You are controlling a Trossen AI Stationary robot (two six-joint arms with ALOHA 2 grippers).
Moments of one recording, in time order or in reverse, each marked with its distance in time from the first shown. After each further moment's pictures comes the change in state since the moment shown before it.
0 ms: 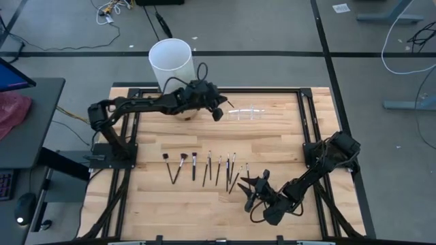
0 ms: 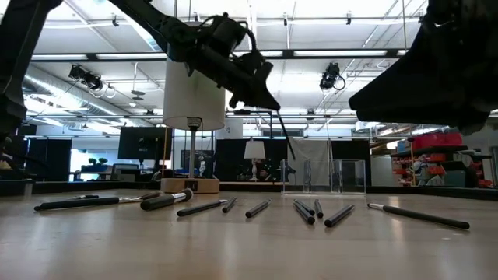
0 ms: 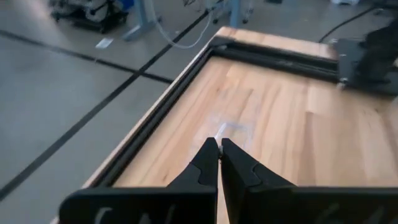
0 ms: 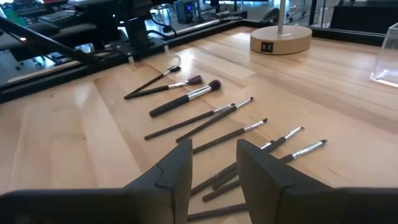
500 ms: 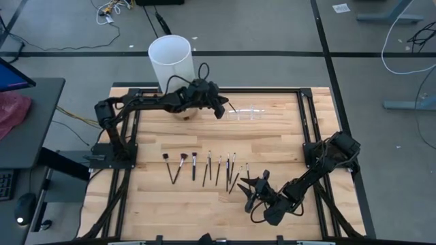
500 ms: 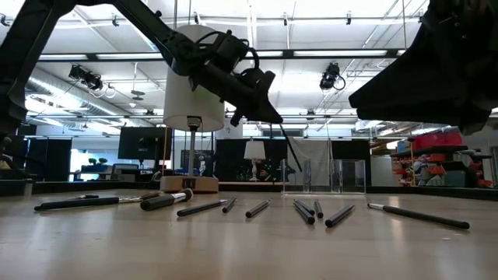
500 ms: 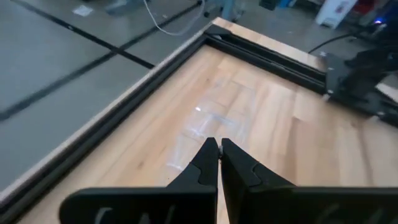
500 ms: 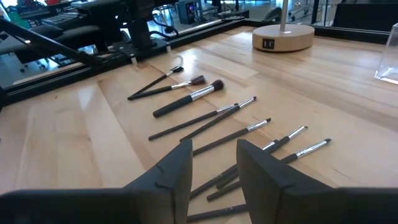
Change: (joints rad) left arm 0.059 0.070 0.000 0.051 0.141 -0.173; right arm -0.002 0.000 0.000 0.010 -0.001 -0.001
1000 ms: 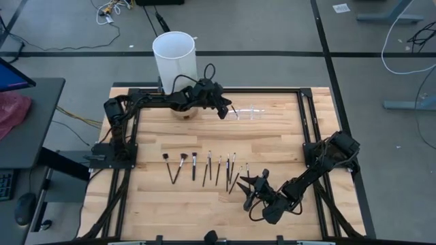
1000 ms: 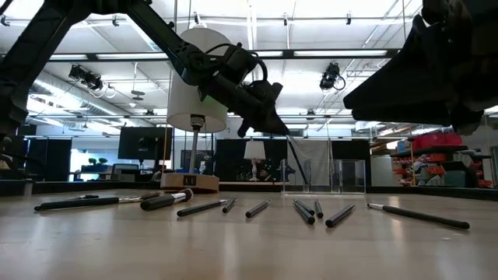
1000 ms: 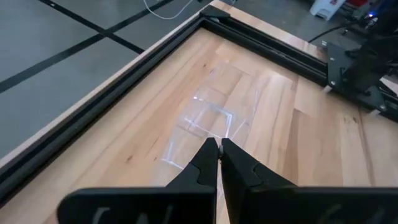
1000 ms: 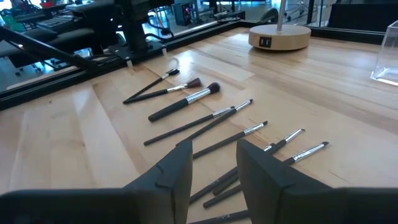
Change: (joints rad) left arm 0.010 0.107 0.073 -0.014 0.051 -0.019; right arm -0.014 0.000 0.000 0.007 0.001 0.001
